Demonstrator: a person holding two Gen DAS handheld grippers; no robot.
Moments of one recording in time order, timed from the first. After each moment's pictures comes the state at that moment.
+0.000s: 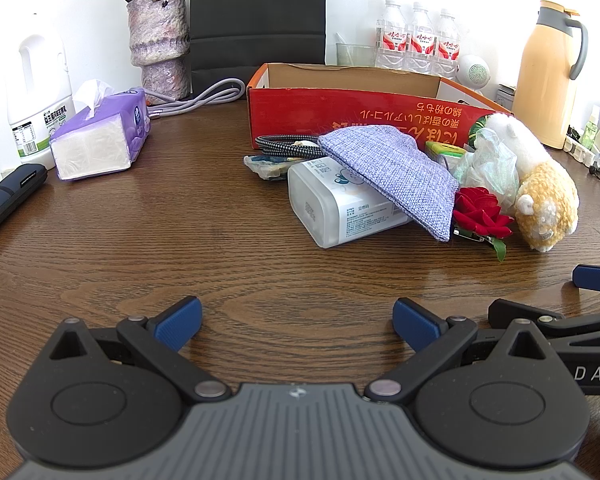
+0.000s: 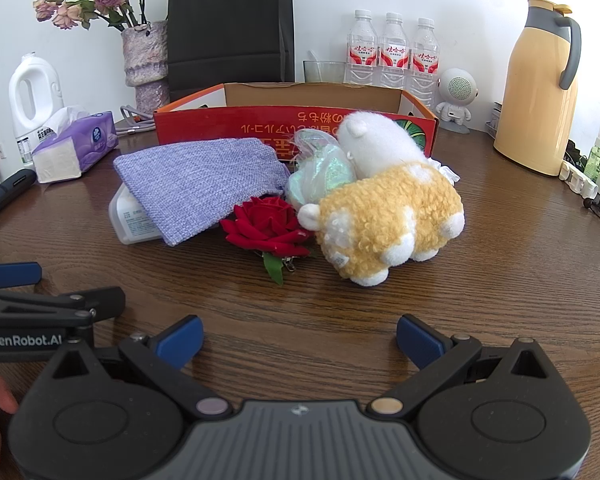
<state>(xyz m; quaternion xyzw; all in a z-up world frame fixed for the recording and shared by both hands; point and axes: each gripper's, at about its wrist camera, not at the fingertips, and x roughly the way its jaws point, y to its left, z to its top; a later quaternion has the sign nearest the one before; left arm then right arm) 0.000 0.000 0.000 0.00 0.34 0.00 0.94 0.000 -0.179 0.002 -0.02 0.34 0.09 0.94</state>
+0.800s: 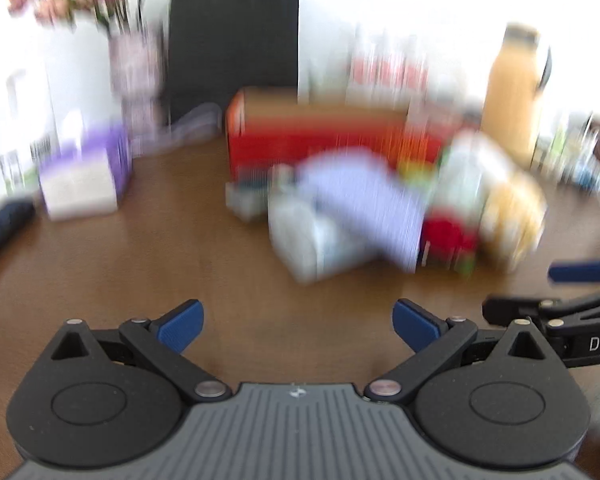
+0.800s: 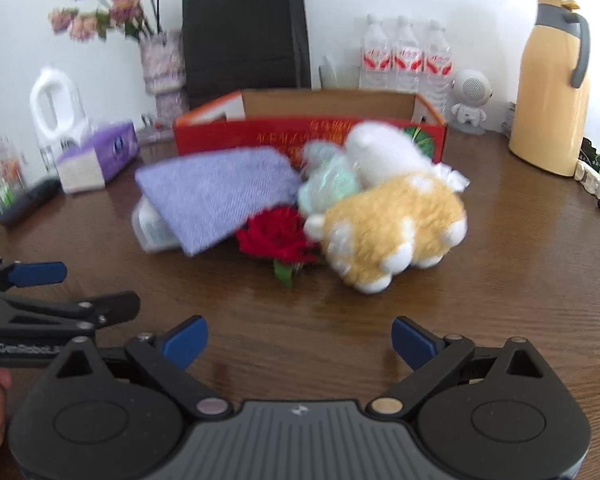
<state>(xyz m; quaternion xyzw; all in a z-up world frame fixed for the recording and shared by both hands) -0.018 0.008 0.027 0.00 0.25 -0.05 0.97 -0.013 -0.196 0.013 0.01 0.32 0.13 0.94</state>
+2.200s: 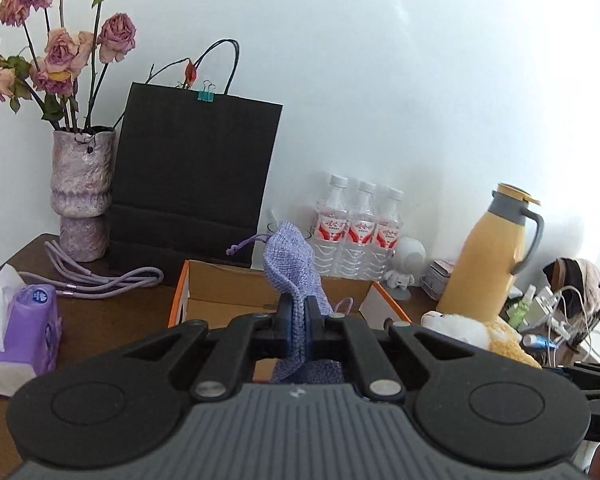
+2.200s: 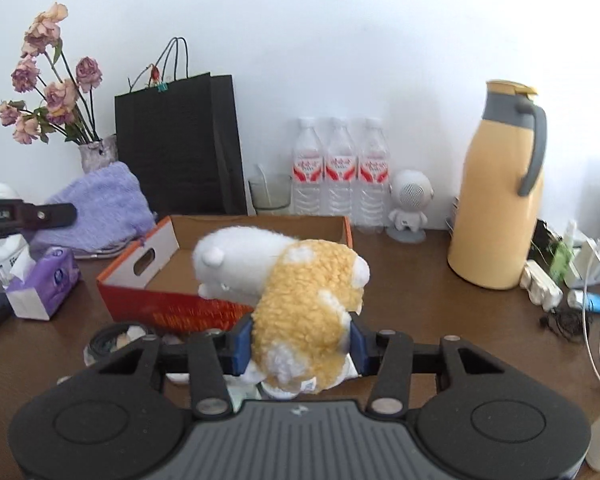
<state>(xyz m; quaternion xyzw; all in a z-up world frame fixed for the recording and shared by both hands) 0.137 0.011 0.158 -0.09 0.19 -0.11 0.97 0.096 -0.227 0.114 0.00 0.25 0.08 0.96</state>
